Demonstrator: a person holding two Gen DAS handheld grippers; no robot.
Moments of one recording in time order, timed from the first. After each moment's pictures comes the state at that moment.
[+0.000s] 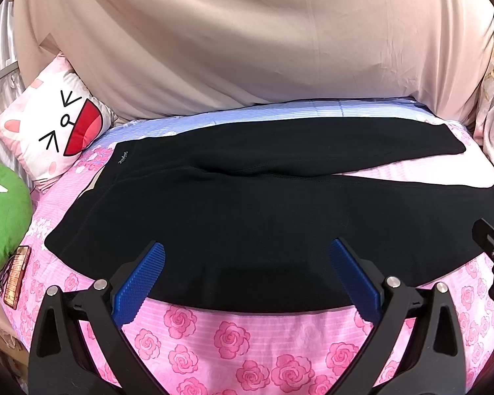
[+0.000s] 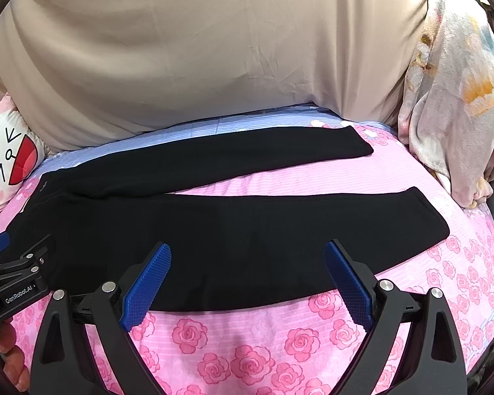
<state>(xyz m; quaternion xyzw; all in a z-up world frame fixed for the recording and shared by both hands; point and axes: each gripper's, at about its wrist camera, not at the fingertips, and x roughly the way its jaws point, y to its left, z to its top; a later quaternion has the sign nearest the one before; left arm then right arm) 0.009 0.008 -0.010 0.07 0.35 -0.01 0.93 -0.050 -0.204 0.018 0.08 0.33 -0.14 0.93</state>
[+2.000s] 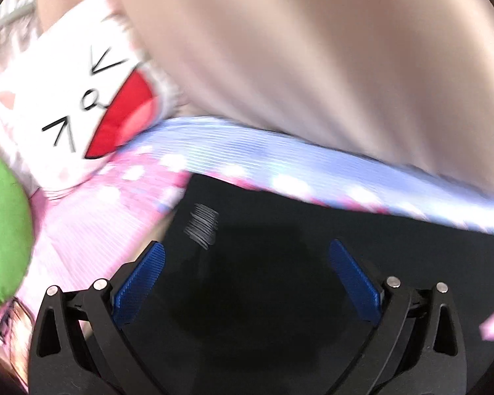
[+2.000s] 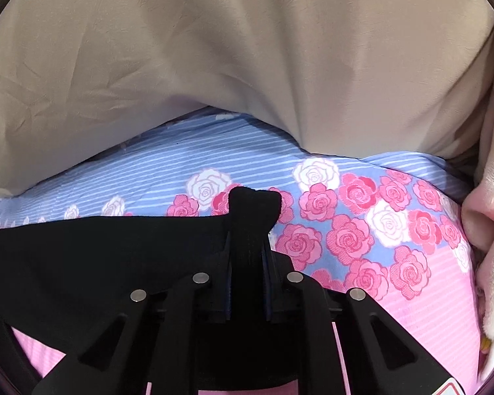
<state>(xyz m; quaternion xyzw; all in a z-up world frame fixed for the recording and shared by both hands) 0.286 0.223 -0.011 -0.03 0.40 0.13 0.91 0.225 -0.537 -0.060 0.12 0.41 -0.09 0.90</state>
